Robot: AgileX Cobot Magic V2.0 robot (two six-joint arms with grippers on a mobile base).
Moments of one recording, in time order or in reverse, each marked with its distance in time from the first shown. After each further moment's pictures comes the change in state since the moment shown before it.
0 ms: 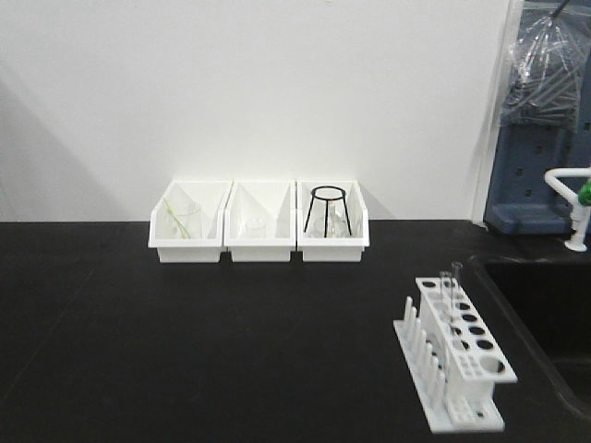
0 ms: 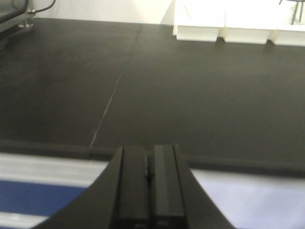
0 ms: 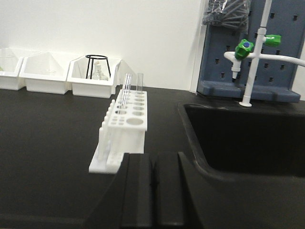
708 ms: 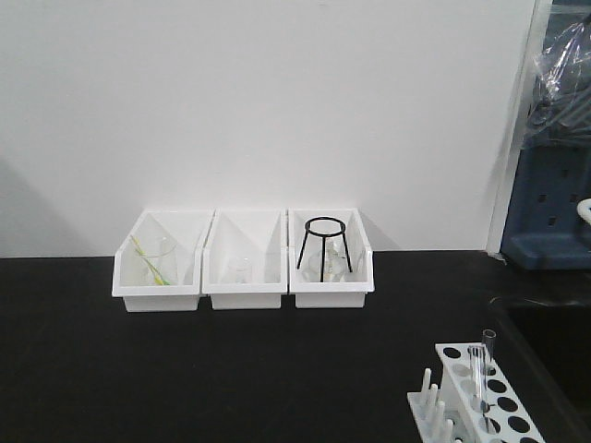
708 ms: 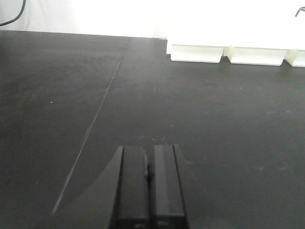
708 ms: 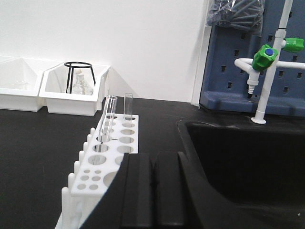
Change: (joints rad) left arm 0.000 0.000 0.000 0.000 0.000 0.000; right arm 0.000 0.000 0.000 0.000 0.000 0.000
